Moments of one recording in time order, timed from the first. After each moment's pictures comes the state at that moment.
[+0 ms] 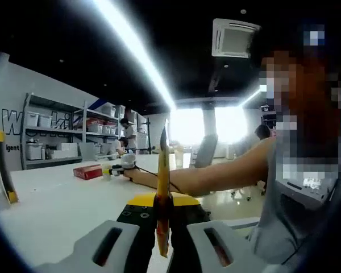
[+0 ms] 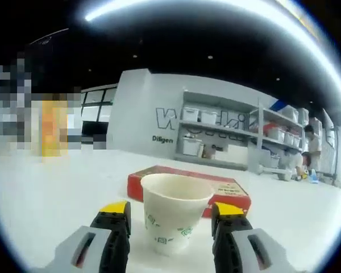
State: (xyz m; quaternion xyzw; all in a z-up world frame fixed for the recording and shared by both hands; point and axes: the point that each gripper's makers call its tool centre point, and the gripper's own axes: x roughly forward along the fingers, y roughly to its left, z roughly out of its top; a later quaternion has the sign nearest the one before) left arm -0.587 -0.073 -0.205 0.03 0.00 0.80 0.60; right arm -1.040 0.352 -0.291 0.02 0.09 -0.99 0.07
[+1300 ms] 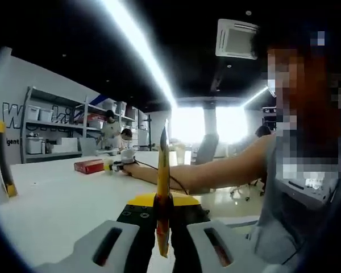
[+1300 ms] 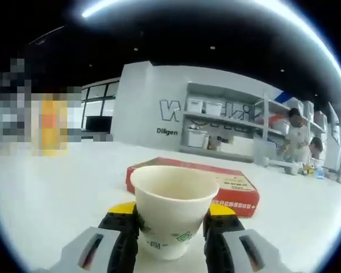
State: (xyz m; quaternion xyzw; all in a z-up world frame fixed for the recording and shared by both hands) left arm -0.603 -0.076 -0.216 0.02 0.00 0.80 0.60; right arm -1.039 0.343 -0.300 0.05 0.08 -0.99 0.09
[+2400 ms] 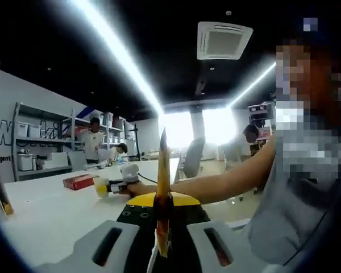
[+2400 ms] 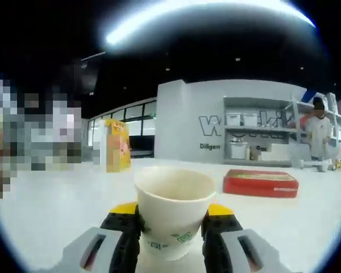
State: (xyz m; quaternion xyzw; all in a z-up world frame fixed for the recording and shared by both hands) left arm -0.539 -0.071 -0.182 0.07 0.01 0.77 0.64; right arm -0.860 0.187 -0.277 -0.01 0.01 -0.96 0.28
